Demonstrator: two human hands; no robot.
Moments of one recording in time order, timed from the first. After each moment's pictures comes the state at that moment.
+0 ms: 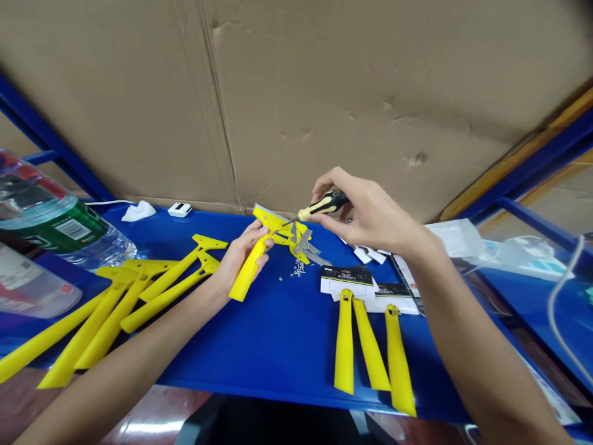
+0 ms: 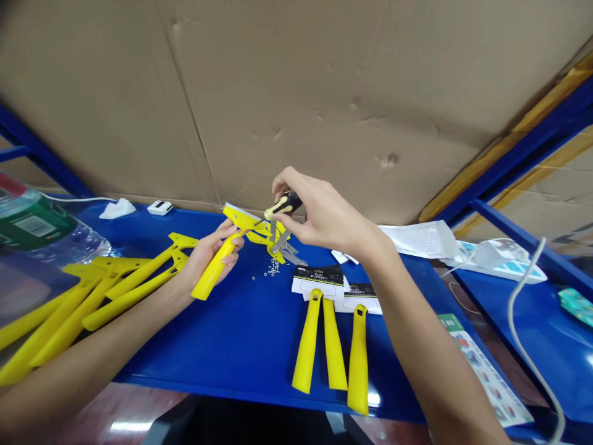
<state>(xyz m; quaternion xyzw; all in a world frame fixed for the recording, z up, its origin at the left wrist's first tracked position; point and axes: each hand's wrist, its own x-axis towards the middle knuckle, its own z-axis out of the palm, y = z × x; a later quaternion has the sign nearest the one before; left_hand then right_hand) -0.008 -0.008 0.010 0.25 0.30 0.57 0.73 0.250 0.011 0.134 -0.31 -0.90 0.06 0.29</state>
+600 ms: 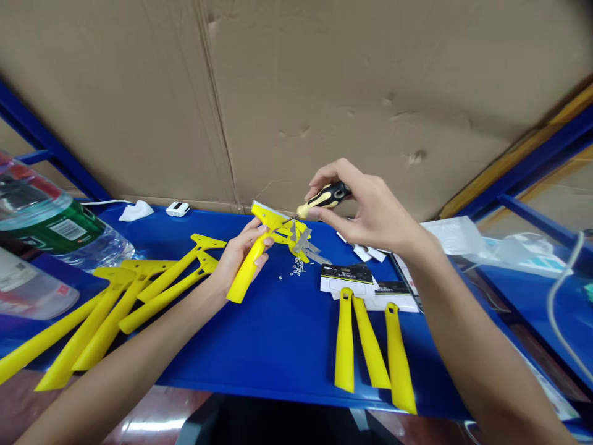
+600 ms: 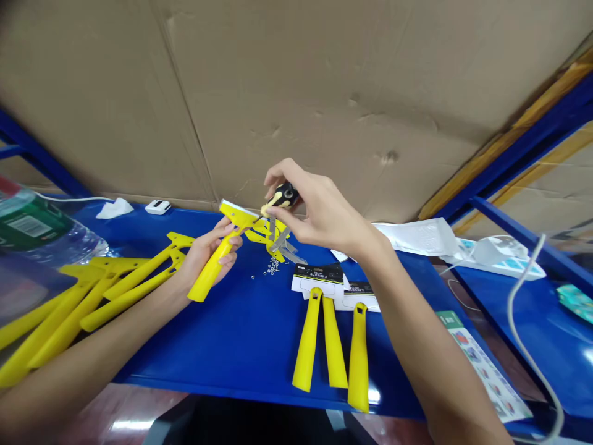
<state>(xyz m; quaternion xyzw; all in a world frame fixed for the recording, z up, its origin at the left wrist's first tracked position) -0.004 -0.014 0.020 0.24 0.27 0.58 0.73 0.244 0.008 0.132 -0.27 -0.89 0.11 0.36</state>
